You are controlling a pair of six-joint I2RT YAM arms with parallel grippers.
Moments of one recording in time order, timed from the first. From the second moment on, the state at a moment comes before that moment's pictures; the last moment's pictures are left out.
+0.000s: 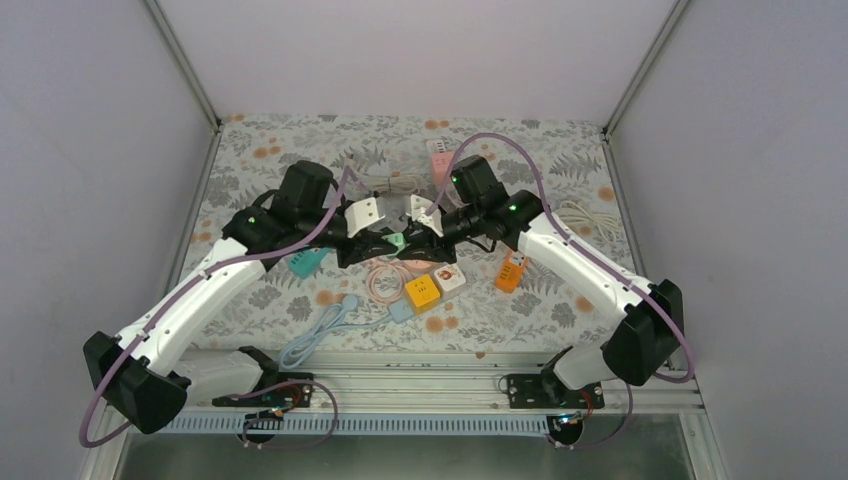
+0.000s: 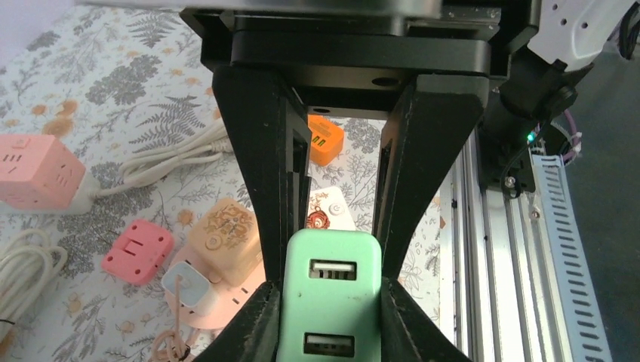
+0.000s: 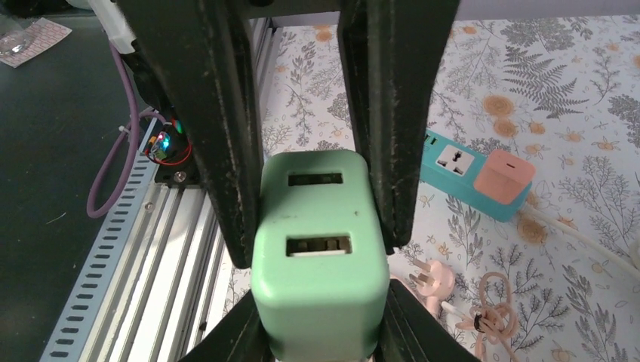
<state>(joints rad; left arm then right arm) -0.57 1.17 1.16 -0.71 0.67 0.43 0.69 1.44 1.29 -0.67 -0.79 -0.62</state>
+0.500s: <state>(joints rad) -0.58 1.08 1.09 -0.58 0.45 0.36 0.67 1.39 1.27 -0.58 -0.73 -0.48</state>
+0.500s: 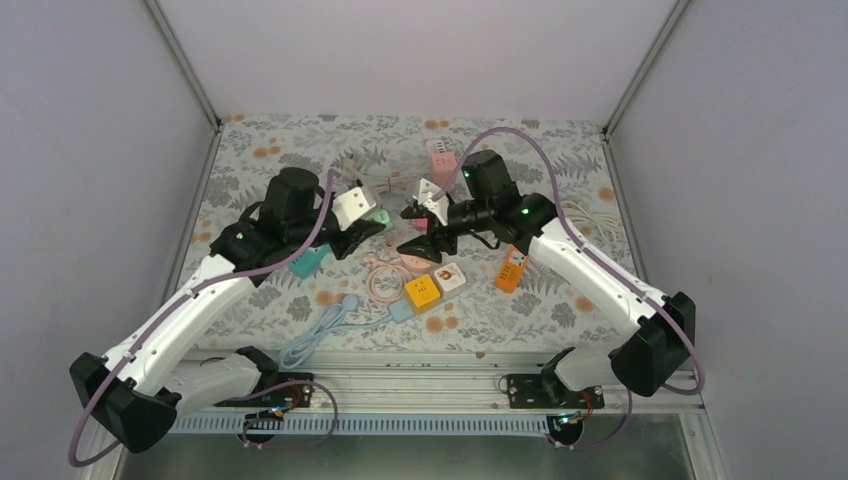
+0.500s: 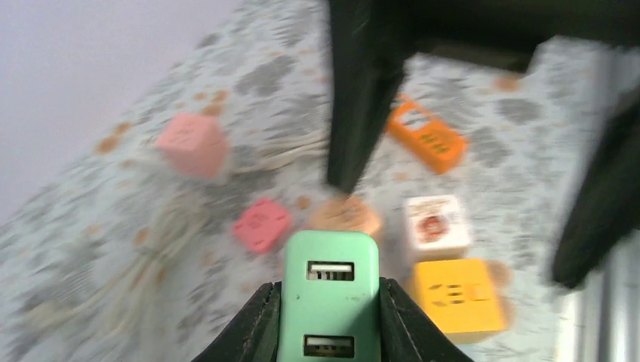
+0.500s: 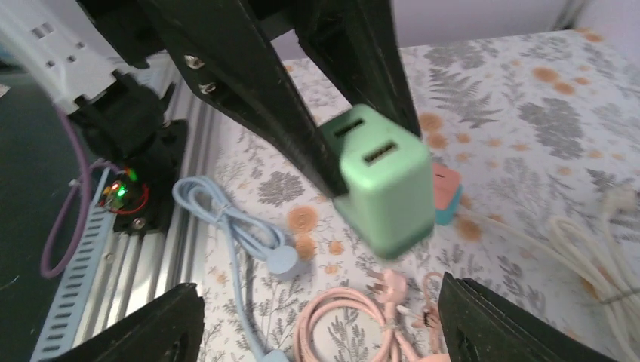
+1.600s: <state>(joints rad) -0.17 1.07 0.55 -0.20 0.17 0.27 0.61 1.32 1.06 -0.06 -0.63 0.06</state>
